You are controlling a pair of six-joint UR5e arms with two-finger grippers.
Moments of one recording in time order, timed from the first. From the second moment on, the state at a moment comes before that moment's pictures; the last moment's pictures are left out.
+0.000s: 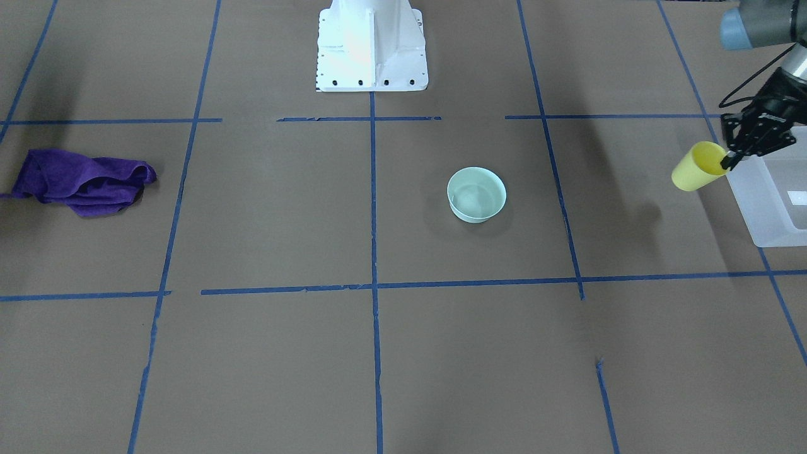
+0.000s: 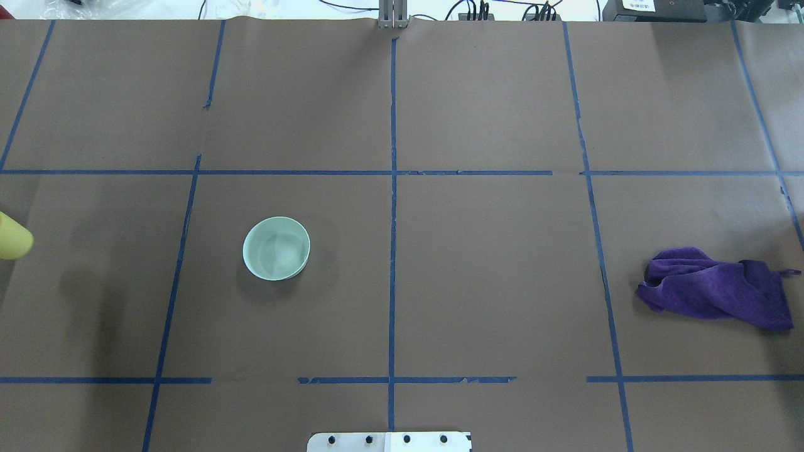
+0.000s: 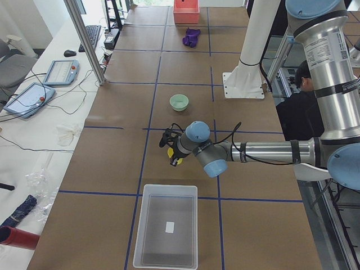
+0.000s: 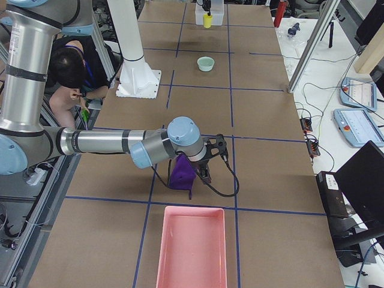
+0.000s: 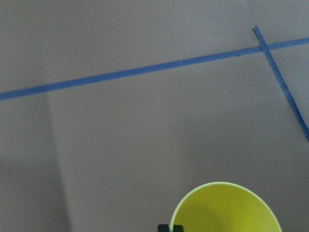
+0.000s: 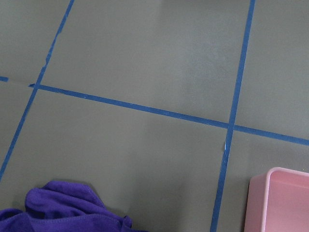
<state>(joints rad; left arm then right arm) -1.23 -1.27 -1.75 -2.51 -2.21 -0.42 1.57 -1.83 1.87 -1.18 2.45 0.11</state>
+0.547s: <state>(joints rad) -1.59 -1.44 -1.64 -2.08 -2.28 0.24 1.57 -1.83 1.87 -1.18 2.45 0.11</state>
